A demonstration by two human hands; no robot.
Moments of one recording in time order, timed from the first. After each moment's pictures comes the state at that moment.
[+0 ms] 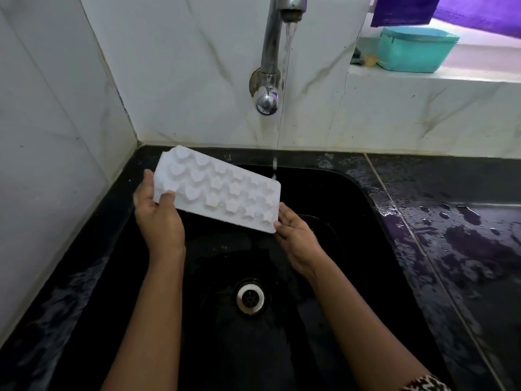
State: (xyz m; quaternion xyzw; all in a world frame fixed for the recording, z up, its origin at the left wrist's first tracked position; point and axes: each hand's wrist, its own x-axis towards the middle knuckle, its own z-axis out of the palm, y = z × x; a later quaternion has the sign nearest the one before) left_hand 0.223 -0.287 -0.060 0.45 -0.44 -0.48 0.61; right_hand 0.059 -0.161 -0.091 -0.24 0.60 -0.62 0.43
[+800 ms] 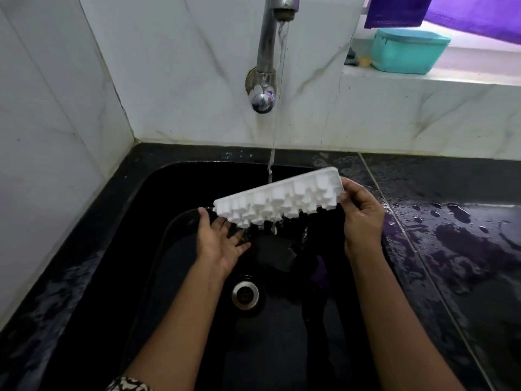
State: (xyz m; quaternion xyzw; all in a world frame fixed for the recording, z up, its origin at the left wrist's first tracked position) left_hand 0.171 -0.245 -0.109 0.38 -0.19 -0.84 0.33; right_hand -0.007 -0.118 -0.059 -0.23 0.59 -0.76 0.13
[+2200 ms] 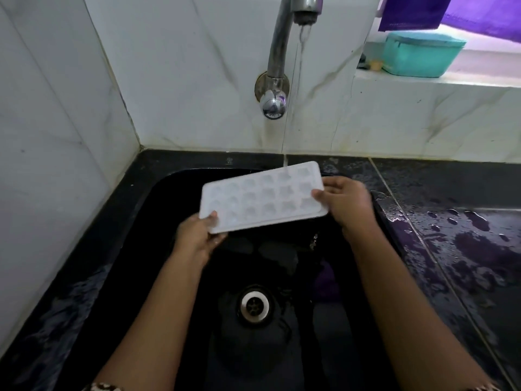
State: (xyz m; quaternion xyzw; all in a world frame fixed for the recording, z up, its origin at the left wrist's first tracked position) left_hand 0.195 -0.292 -0.086 0.49 -0.34 -0.72 0.35; right_hand -0.005 -0.167 -0.033 -0.23 0.76 -0.56 0.22
